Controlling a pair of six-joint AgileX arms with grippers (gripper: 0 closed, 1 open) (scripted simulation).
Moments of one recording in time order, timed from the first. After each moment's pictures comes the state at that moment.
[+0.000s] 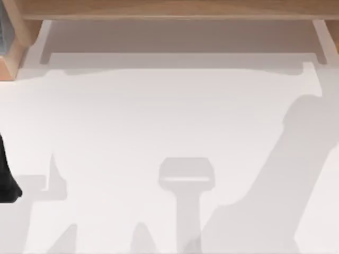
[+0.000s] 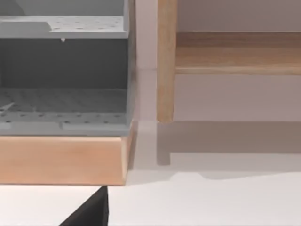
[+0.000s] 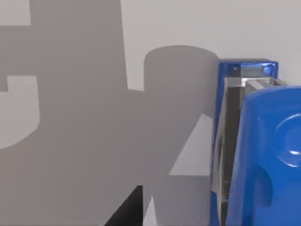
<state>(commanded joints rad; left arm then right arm) 0.00 0.00 0.00 0.00 0.00 0.00 -0.39 2.47 2.16 -1.16 -0.05 -0.38</state>
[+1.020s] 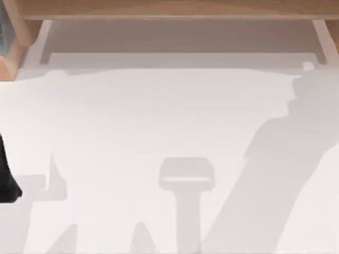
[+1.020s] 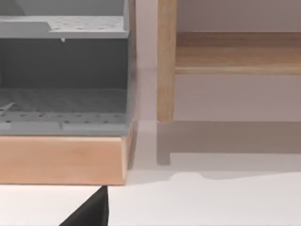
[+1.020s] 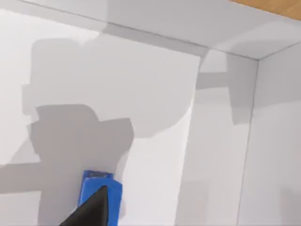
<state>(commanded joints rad) 0.00 0.00 0.00 0.00 0.00 0.00 -0.44 2.23 2.04 -0.85 -0.09 -0.61</state>
